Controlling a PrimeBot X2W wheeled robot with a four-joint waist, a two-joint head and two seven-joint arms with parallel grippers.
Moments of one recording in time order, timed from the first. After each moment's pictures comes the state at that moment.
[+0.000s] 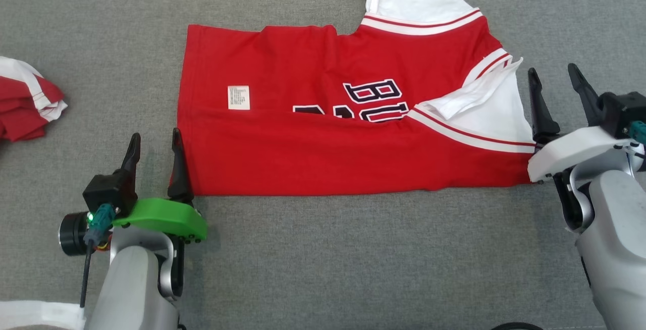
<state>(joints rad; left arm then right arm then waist) -0.38 0.05 -0.04 0.48 -0.21 -0.02 -0.26 -0.55 -0.26 0.05 0.57 0.23 0.13 -0.26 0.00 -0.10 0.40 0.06</state>
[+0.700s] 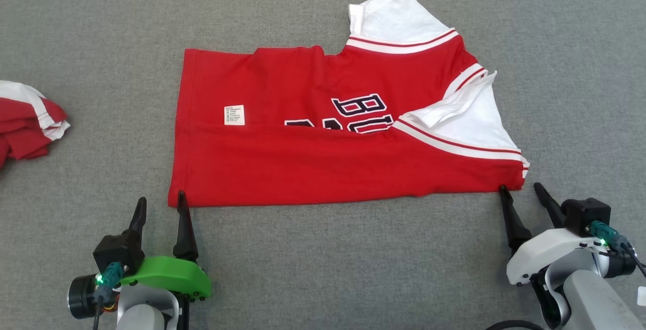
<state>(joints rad) -0.17 0.05 -0.04 0.42 -0.24 0.02 -0.26 -0.25 -0.22 0.10 0.58 0.30 0.13 -0.26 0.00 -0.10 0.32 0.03</state>
